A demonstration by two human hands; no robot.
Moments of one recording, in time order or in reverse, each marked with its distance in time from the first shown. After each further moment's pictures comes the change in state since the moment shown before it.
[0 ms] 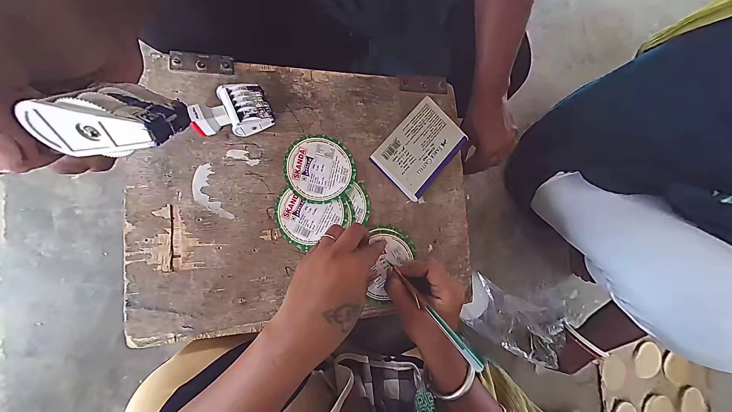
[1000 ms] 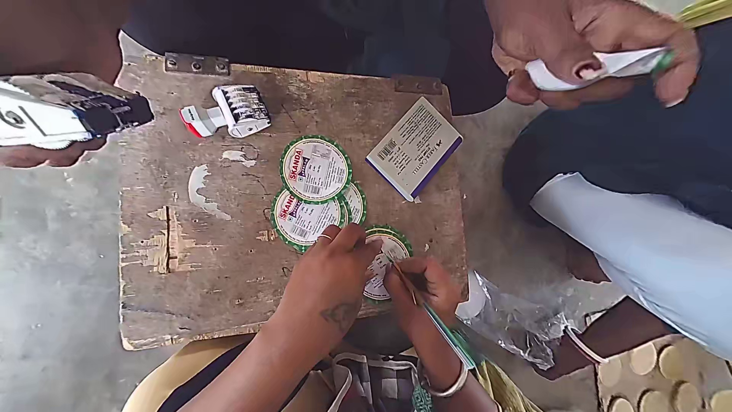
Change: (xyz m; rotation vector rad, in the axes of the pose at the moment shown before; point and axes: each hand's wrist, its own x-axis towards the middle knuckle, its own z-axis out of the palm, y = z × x) left_hand 0.002 -0.001 -0.001 0.027 0.008 0.024; right_hand 0.003 0.000 0.003 -0.006 0.035 -0.018
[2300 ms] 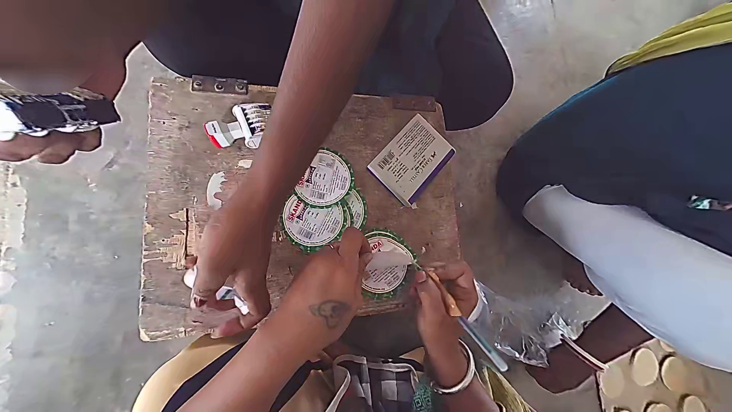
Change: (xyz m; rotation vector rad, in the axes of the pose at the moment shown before) left_hand -0.010 0.007 -0.011 -0.093 0.073 -0.077; right_hand -0.002 0.005 -0.012 0.391 0.123 0.010
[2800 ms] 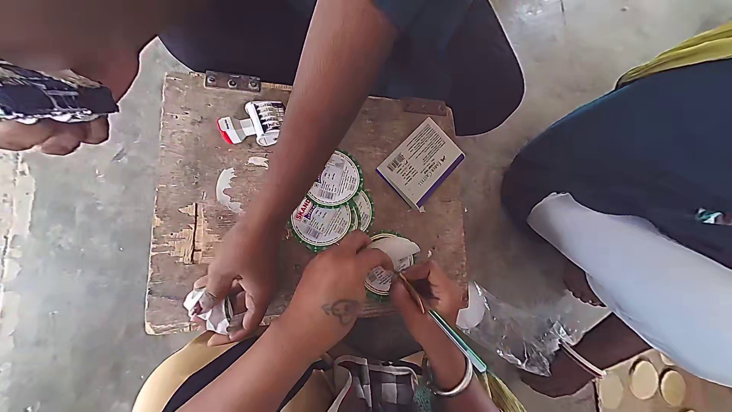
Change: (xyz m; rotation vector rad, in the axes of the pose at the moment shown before) left_hand 0.001 -0.004 0.006 -0.062 0.022 0.055; right_hand 0.002 0.004 0.002 -0.355 -0.253 -0.057
